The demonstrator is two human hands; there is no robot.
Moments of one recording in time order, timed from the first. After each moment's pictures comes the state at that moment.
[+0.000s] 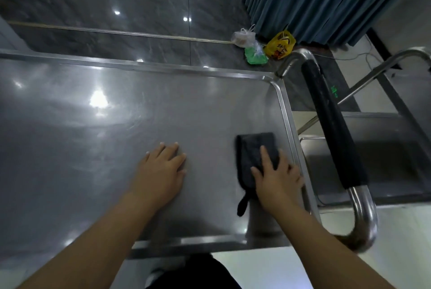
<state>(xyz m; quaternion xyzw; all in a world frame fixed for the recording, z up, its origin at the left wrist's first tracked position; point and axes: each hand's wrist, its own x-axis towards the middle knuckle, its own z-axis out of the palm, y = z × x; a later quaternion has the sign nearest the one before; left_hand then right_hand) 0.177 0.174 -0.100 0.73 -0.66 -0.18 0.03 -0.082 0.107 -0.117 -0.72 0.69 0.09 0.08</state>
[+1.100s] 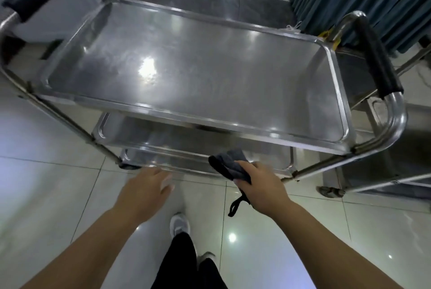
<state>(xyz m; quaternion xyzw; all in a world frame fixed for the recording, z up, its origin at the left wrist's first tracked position) 0.200 0.524 -0.115 0.81 -0.53 -0.22 0.10 -0.030 0.381 -0.104 -0.84 0.47 0.05 0.27</state>
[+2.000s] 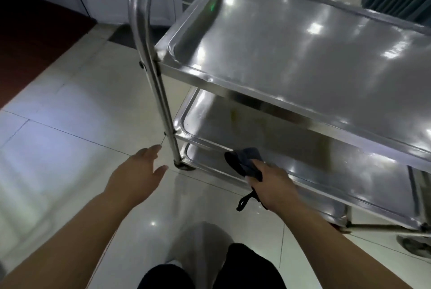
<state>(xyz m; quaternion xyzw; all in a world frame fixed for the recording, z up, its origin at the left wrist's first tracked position) 0.476 0.632 -0.247 0.89 -0.38 -0.21 0.15 0.244 0.441 -0.265 -0.85 0.45 0.09 0.25</state>
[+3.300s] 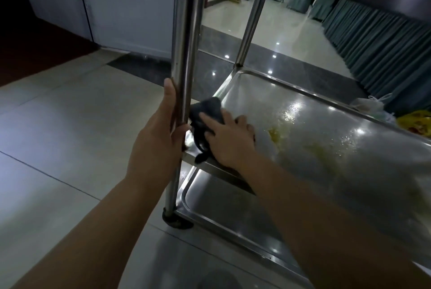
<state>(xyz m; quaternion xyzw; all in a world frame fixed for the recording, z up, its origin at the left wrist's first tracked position) 0.565 0.527 -0.436 0.74 -0.43 0.10 0.51 0.493 0.374 -0.439 -0.96 0.27 -0.04 0.00</state>
